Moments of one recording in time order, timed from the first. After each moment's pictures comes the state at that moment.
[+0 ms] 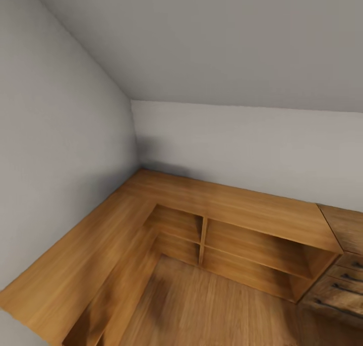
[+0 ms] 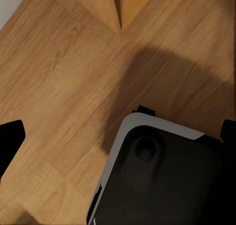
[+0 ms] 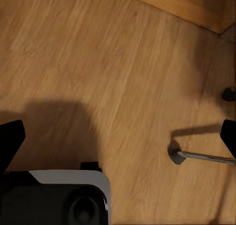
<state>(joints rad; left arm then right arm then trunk) -0.14 0.03 -0.33 -0.02 0.67 -0.40 0.09 -0.16 0.02 0.95 0.02 -0.85 -0.63 -0.23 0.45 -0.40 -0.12</state>
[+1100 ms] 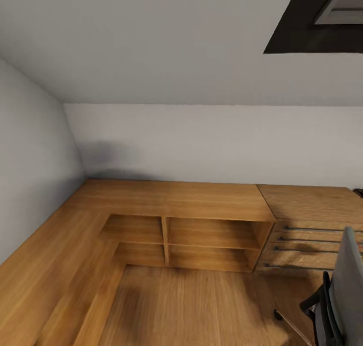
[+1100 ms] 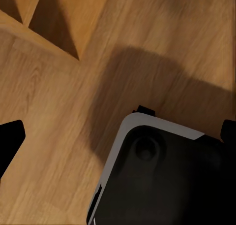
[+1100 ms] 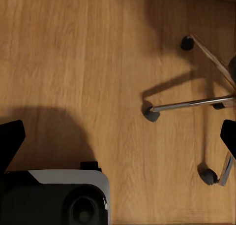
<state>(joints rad) -0.14 0.03 -0.33 -0.02 0.67 -0.40 0.09 -0.16 0.02 0.95 0.02 -0.85 -0.63 -0.23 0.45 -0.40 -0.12</state>
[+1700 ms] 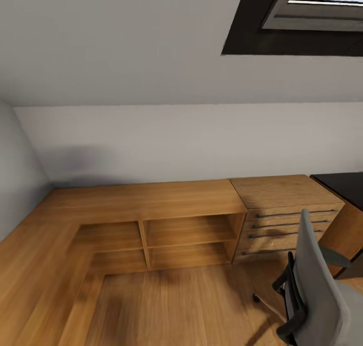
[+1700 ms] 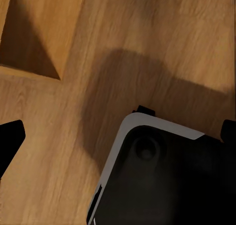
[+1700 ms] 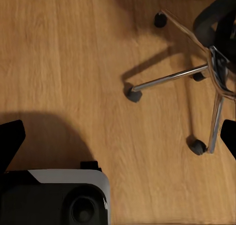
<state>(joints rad) -0.14 0.03 -0.33 -0.02 0.67 -0.40 0.09 -0.16 0.02 0.95 0.02 -0.85 -0.63 -0.23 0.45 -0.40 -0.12</state>
